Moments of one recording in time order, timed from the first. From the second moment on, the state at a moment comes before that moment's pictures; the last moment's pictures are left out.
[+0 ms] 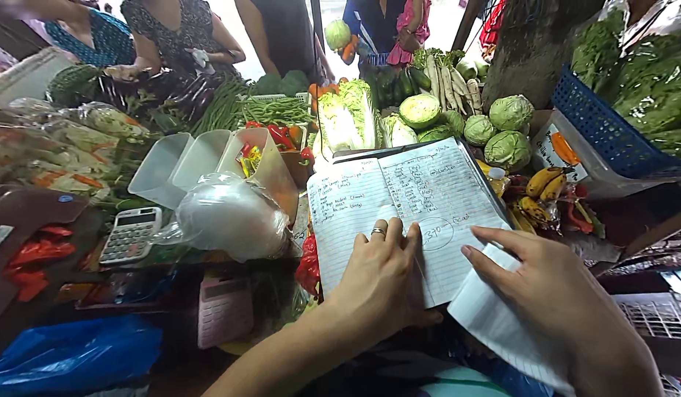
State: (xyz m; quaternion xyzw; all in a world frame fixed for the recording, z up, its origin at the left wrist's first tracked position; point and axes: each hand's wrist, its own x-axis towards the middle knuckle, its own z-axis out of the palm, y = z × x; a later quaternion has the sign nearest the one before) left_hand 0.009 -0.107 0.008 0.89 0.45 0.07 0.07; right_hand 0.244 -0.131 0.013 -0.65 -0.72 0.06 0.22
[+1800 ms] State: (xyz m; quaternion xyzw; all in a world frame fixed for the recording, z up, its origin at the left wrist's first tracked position) left_hand 0.006 0.015 0.039 0.83 0.53 -0.01 0.16; right_hand 0.210 -0.177 -0.010 -0.70 -0.69 -0.07 0.18
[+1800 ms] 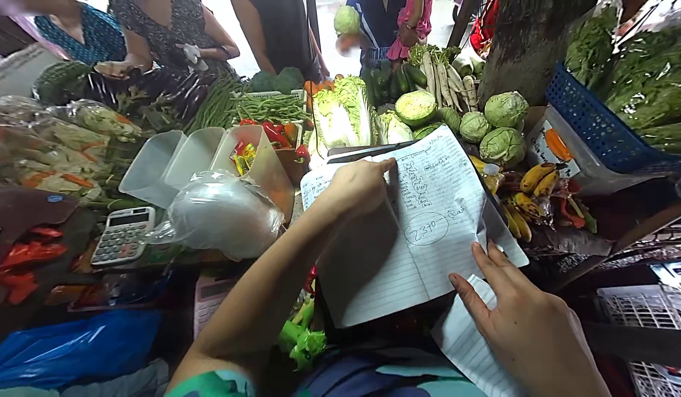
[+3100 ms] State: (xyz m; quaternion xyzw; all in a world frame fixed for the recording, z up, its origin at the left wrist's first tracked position) left_hand -0.097 -0.100 -0.010 0.49 0.45 0.49 0.57; right_hand 0.195 -0.156 0.004 -0.45 -0.86 0.11 0.23
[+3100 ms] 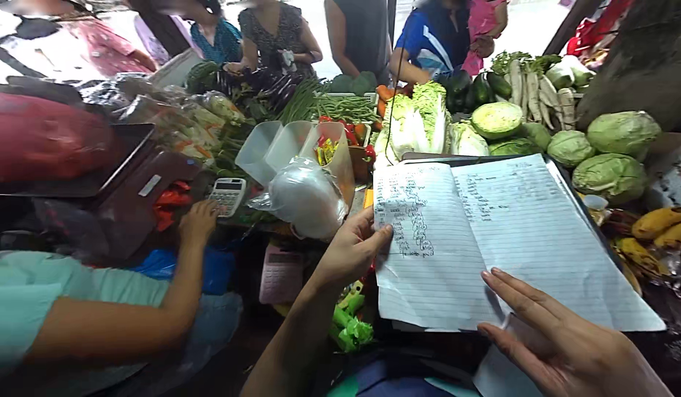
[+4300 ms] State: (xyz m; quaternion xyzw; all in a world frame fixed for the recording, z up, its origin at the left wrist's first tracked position) left_hand -0.103 -0.031 -0.042 0.35 0.43 0.58 0.60; right_hand 0.196 -0.147 0.012 -0.46 -0.86 0.17 0.17
